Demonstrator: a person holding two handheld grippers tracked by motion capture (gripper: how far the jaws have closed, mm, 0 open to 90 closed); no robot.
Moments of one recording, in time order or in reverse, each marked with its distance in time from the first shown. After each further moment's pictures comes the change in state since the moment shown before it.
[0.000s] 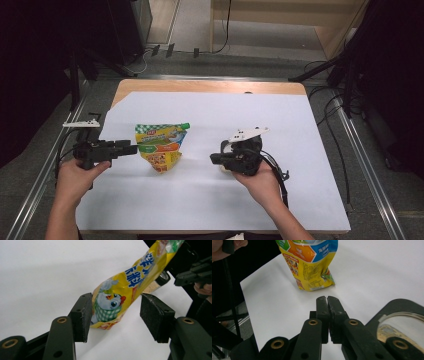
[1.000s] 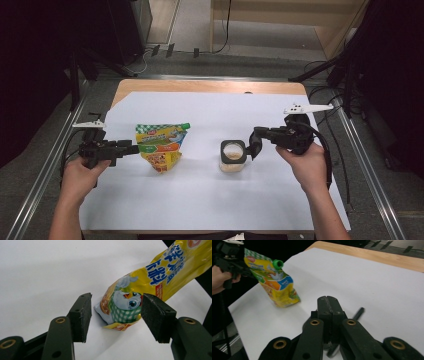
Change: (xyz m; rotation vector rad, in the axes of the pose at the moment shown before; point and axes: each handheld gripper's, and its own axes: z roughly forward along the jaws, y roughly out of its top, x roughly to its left) left arm 0.011 -0.003 0.016 0.025 0.089 0.004; right arm -0.052 0.020 -0.108 -0.126 -0.145 0.090
